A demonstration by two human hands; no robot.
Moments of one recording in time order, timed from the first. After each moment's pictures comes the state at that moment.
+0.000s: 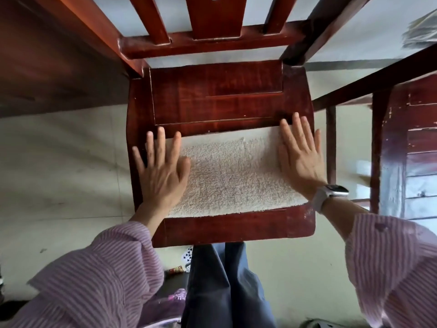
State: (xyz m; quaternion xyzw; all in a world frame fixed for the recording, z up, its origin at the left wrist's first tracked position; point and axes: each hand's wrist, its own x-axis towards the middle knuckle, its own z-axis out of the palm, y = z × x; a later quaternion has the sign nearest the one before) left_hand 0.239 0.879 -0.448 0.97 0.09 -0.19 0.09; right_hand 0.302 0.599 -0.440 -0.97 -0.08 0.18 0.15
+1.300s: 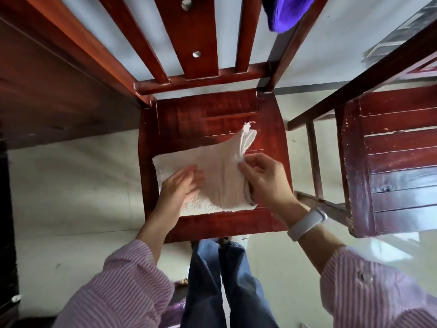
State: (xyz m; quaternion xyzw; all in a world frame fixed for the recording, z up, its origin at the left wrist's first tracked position) left_hand 0.238 0.831 -0.350 0.60 0.37 -0.21 0.68; right_hand 0.281 0.648 -0.317 -0.80 0.13 0.22 0.55
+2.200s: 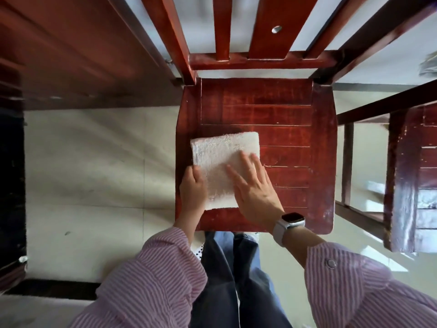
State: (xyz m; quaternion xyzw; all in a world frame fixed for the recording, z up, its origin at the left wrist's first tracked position) left_hand 0.206 0.873 -0.400 0.80 0.42 -0.10 0.42; right_hand 0.227 0.730 -0.387 -0.92 -0.22 0.28 0.19
